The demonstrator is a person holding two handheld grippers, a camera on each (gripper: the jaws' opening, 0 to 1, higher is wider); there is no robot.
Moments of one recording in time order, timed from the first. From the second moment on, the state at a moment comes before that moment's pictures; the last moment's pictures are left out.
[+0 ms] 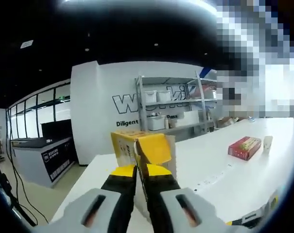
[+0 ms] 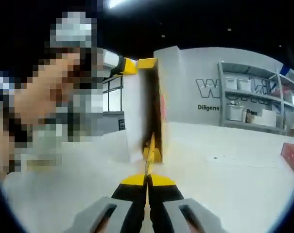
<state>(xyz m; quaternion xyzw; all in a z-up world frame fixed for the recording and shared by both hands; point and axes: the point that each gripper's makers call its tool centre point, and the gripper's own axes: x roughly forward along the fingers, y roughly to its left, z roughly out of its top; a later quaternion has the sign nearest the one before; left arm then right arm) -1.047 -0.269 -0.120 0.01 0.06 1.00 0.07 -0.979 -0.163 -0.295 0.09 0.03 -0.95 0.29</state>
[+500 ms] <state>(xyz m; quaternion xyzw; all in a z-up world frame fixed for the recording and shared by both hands) -1.047 -0.271 -0.117 0.02 0.10 0.99 0.07 -0.950 -0.140 -0.303 0.11 0.03 -0.95 0.30</state>
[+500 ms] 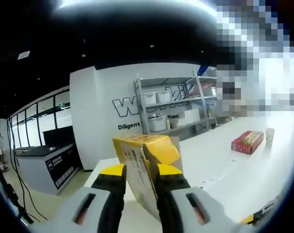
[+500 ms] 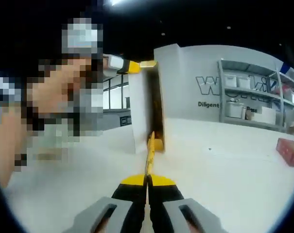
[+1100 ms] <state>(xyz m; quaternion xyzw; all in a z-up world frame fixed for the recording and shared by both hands) -0.932 -0.226 -0.126 0.04 0.11 0.99 0.12 -0.913 -0.131 -0.308 0.12 0.04 -0.93 0.35</state>
